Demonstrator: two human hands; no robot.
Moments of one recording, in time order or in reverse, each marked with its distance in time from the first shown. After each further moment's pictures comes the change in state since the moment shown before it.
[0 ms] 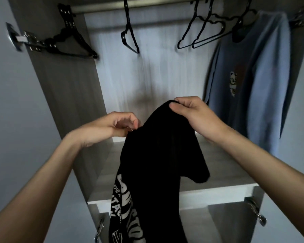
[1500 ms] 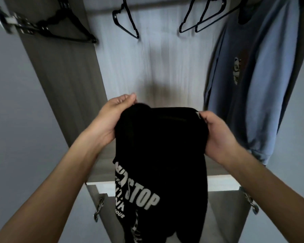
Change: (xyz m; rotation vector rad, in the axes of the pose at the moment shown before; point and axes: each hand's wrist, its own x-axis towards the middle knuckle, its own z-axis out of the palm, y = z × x) left_hand 0.030 0.035 0.082 -0.648 0.674 -0.159; right_hand -0.066 0.049 -0.026 0.995 0.153 0.523
